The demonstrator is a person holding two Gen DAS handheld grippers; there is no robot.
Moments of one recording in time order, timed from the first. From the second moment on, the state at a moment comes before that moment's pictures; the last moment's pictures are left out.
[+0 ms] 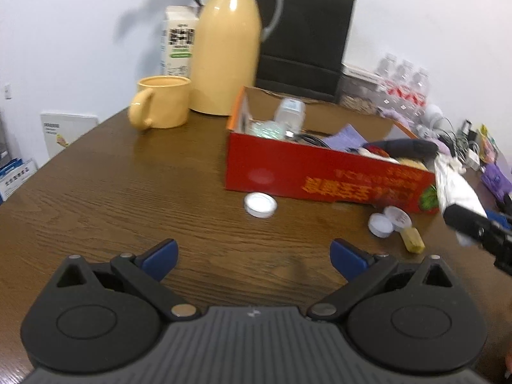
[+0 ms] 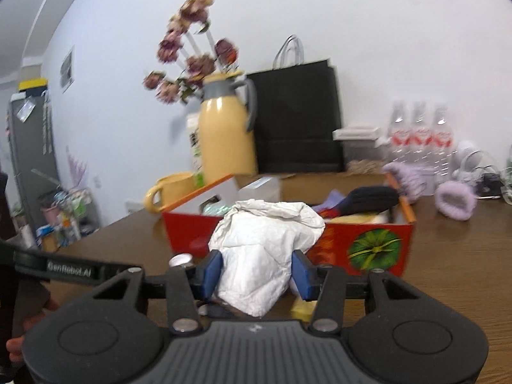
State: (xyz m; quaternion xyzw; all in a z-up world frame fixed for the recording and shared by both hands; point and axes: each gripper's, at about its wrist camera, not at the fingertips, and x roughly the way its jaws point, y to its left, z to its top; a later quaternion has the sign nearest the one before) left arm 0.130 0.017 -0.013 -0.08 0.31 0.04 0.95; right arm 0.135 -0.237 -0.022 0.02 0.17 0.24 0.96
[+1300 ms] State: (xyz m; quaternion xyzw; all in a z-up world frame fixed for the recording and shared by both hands) left arm 0.152 -0.090 -0.039 -0.02 0.31 0.02 0.95; right arm 0.136 -0.259 -0.030 0.01 0.17 0.20 0.96
